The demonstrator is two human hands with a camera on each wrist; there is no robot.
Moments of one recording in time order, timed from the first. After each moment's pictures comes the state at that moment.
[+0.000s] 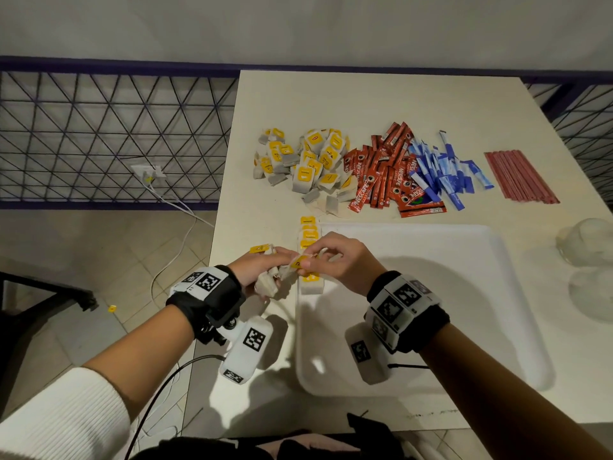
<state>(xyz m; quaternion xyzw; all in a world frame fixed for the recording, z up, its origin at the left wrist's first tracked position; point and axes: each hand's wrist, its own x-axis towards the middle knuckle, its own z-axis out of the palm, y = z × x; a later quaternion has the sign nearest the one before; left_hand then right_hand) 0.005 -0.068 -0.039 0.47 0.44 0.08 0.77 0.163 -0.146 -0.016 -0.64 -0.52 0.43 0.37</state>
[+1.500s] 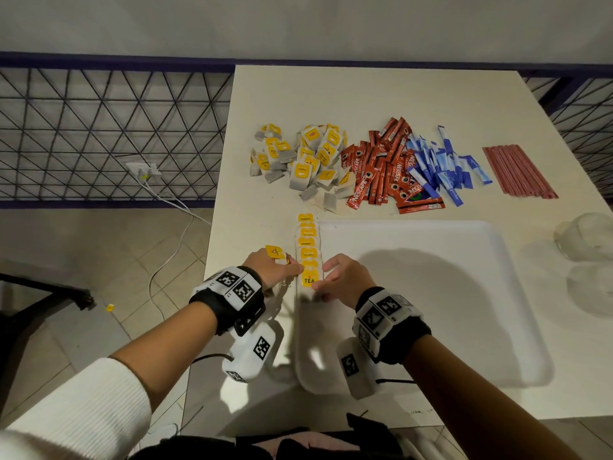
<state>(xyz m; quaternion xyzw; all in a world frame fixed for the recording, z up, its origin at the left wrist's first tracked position) 0.022 -0.065 -0.062 0.66 0.54 -0.03 0.52 0.161 -0.156 -0.062 -0.76 -0.36 0.48 0.25</state>
